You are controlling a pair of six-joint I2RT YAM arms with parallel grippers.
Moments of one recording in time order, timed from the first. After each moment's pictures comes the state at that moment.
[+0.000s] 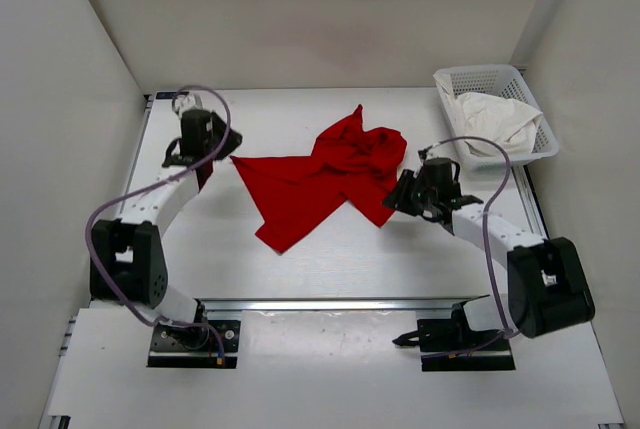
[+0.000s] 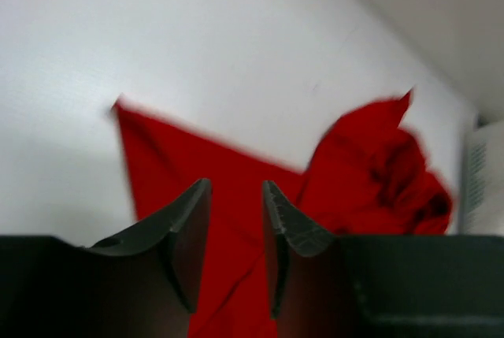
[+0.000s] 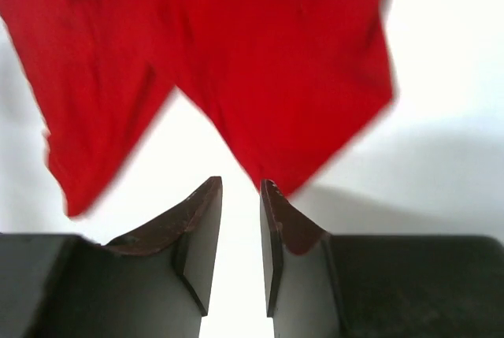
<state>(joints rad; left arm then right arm) -0.12 1.55 1.11 -0.04 -0.05 -0.69 0.25 1.38 0.70 -0.04 -0.28 0.58</state>
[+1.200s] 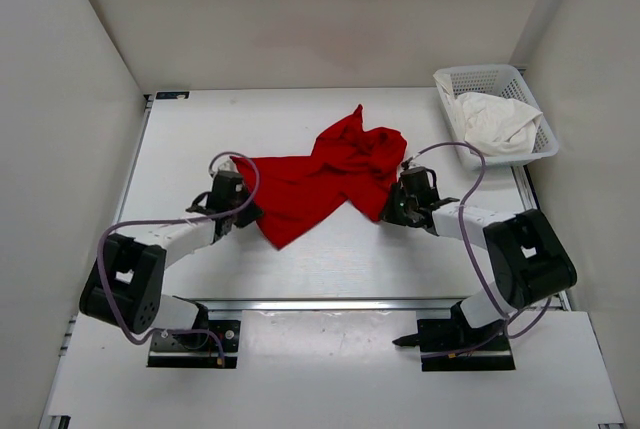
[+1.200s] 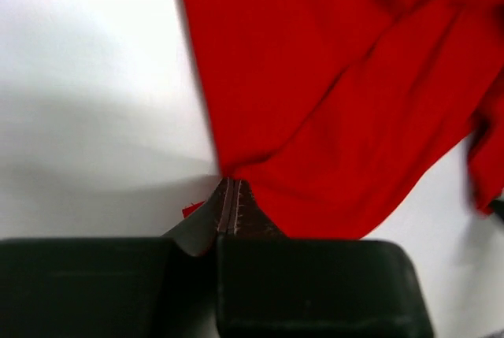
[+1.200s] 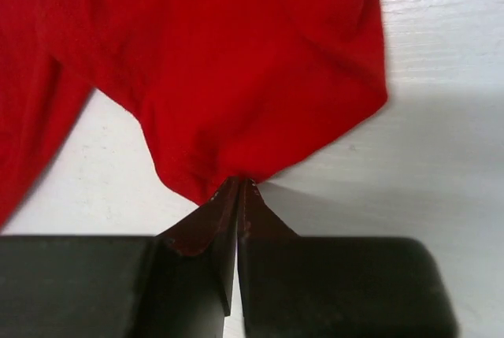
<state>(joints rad) -0.36 1.38 0.53 0.03 -0.01 -0.79 0.38 1.52 0.64 0.03 -0.11 0.56</state>
